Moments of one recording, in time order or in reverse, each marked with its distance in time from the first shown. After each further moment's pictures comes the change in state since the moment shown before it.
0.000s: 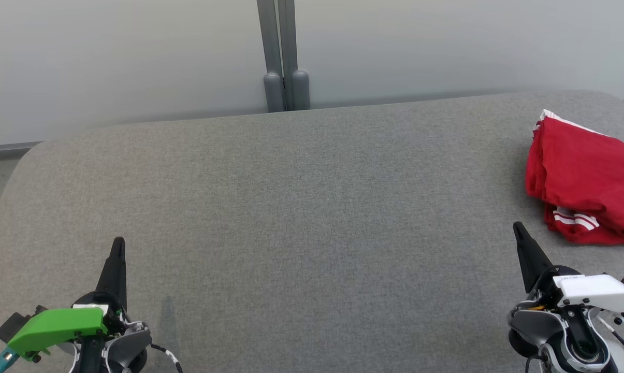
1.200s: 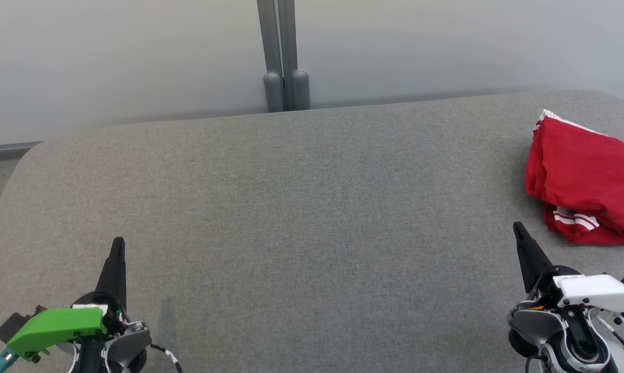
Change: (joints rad) left arm 0.000 -0.001 0.003 0.000 0.000 0.000 0.004; right arm 0.000 0.000 0.000 0.000 0.000 0.000 0.000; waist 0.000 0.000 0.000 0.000
